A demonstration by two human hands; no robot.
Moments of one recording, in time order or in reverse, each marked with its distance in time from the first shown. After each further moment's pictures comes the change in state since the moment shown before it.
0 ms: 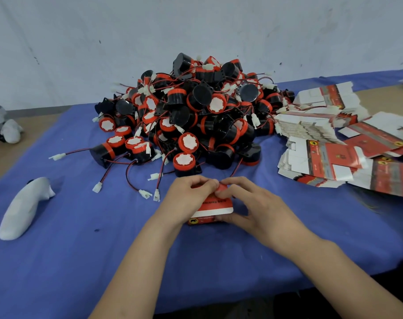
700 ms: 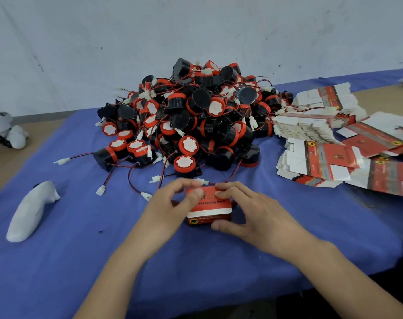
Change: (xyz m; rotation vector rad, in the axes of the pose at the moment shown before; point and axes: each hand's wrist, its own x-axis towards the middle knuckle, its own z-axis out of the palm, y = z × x) left_hand -0.031 -0.018 -0.032 0.123 0.021 0.211; right_hand -0.003 0.001 0.002 -0.028 -0.095 -0.007
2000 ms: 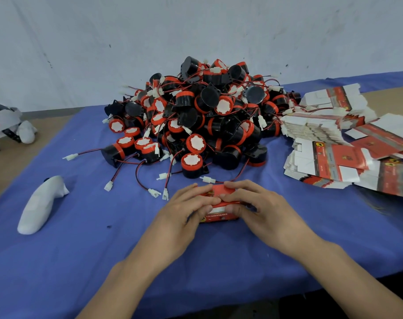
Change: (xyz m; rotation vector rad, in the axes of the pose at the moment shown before) left_hand -0.014 -0.023 0.006 0.332 -0.038 0.358; right_hand 0.002 0.003 0.007 0.240 0.130 0.020
